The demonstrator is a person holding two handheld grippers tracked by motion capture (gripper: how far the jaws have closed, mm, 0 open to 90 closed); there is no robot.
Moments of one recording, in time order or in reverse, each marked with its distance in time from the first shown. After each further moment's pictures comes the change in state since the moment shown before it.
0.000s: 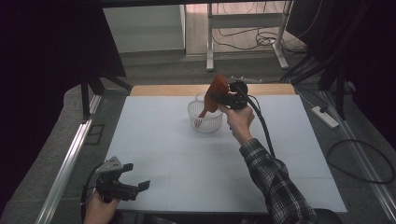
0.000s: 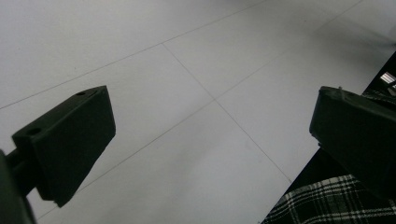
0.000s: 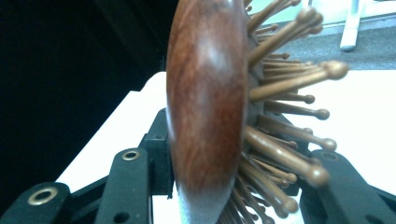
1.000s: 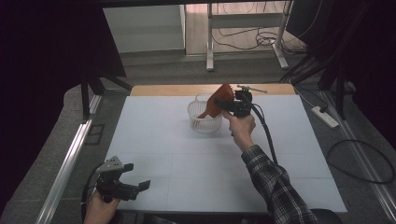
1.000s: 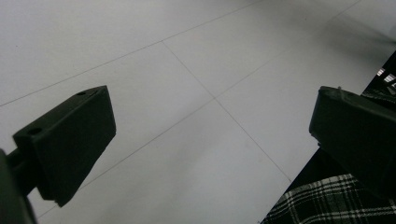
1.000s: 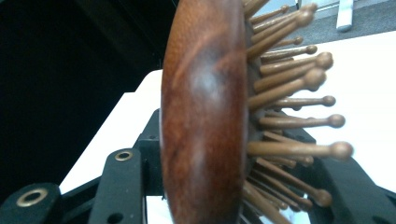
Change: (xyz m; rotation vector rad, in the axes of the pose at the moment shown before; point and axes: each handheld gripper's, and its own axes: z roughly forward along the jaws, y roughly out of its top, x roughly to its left) left arm 0.000 0.001 0.001 0.011 -0.002 -0.002; right arm -0.021 -0.025 -0.001 -0.014 -0.009 0.117
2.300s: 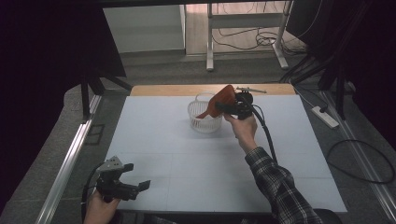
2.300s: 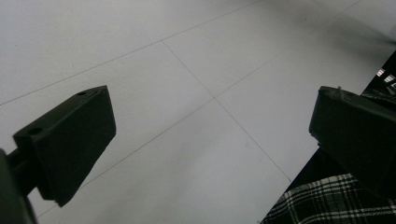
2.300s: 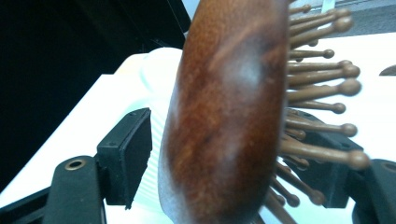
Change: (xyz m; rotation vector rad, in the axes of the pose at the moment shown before) left arm 0.000 0.000 0.000 0.002 -0.002 -0.001; right arm -0.005 -0.003 -0.002 0.044 -0.066 -0.102
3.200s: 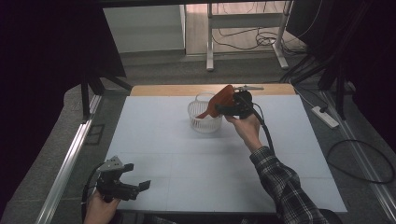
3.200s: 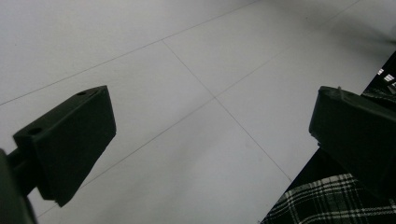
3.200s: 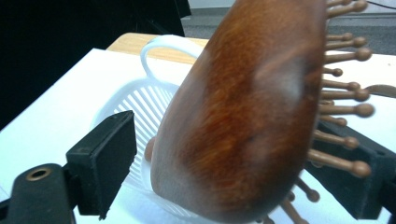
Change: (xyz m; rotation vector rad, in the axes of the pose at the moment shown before) left arm 0.000 0.000 0.000 0.003 0.001 -0.001; right arm 0.006 0.006 -0.006 0.051 -0.031 -0.156
